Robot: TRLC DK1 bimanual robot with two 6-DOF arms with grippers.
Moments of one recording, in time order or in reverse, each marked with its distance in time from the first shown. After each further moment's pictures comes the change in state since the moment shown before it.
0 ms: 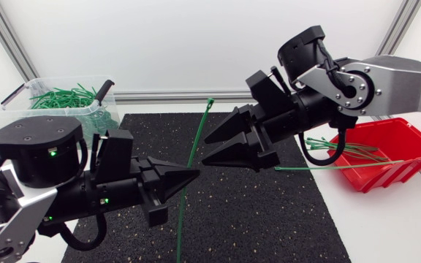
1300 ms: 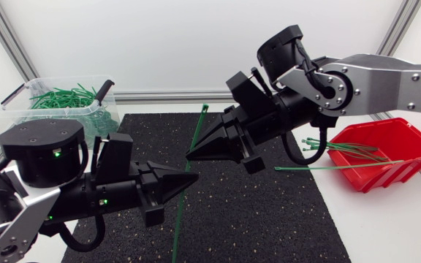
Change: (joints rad) left arm 0.029 0.013 -0.019 0.005 0.054 -0.027; right arm 0.078 0.051 0.043 0.024 -0.018 -0.018
